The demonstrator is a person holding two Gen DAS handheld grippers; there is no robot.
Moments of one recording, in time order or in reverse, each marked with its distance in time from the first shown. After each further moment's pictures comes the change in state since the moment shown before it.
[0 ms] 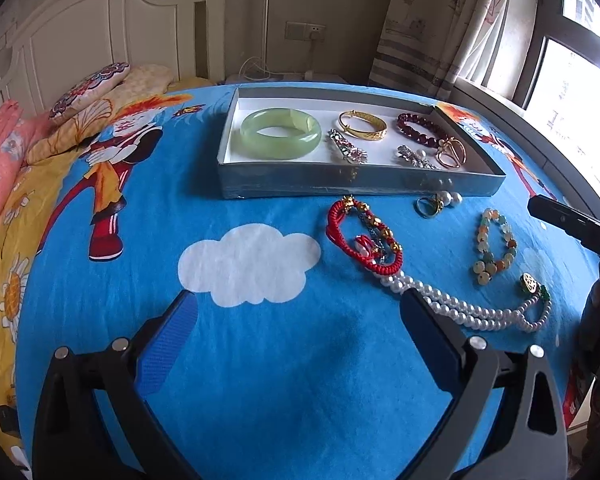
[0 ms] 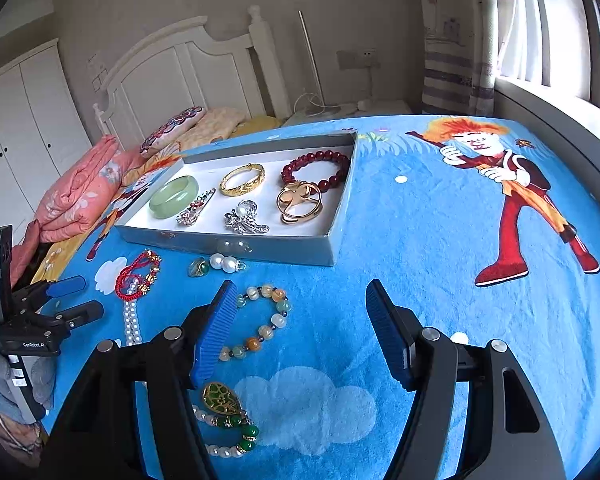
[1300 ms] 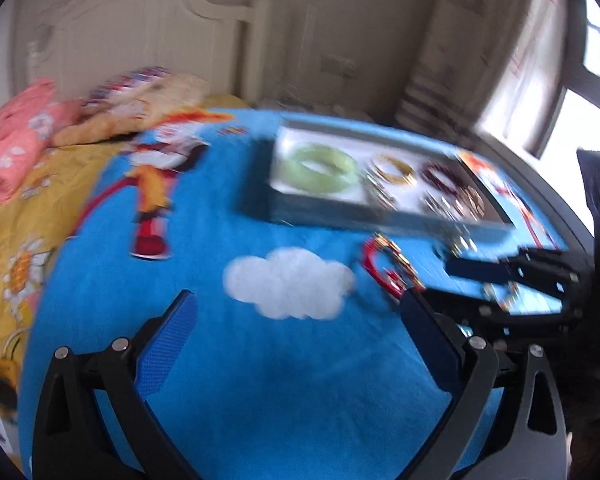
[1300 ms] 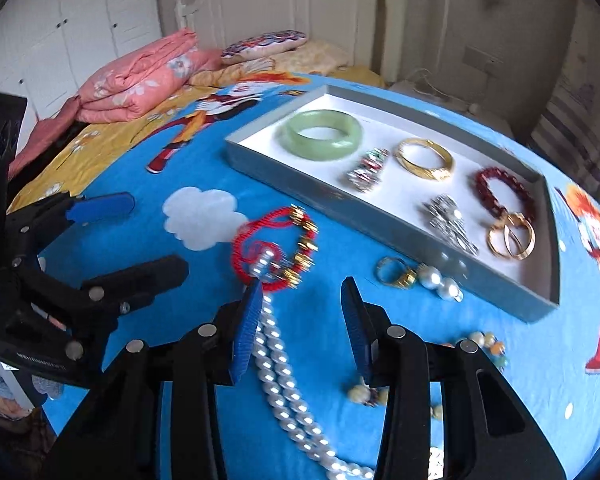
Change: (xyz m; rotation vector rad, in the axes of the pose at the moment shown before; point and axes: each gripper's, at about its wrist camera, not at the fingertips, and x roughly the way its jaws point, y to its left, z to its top) left arm -0.029 0.029 -0.004 -0.178 -0.152 0.087; right arm 0.061 0.166 0.004 -0.422 0.198 0.100
